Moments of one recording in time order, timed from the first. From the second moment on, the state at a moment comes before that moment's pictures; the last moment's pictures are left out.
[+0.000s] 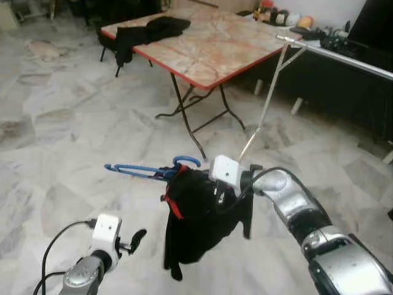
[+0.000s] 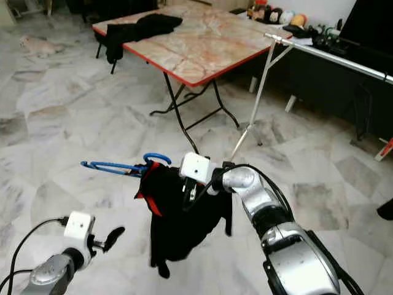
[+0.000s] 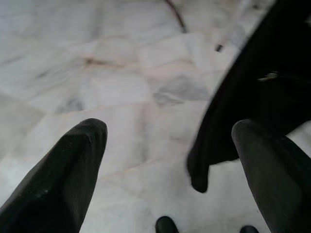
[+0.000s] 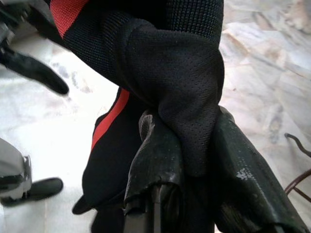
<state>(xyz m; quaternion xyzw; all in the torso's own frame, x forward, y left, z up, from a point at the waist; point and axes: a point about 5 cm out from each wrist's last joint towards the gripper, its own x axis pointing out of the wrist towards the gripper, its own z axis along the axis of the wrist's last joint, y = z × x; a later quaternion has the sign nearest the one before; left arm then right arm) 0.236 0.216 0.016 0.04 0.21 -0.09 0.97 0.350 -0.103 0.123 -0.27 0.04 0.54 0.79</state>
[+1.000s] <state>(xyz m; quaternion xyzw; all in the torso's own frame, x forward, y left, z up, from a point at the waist) 0.242 0.203 0.014 0.06 0.20 -0.07 0.98 0.353 -0.096 0.126 -0.28 0.04 0.54 0.79</state>
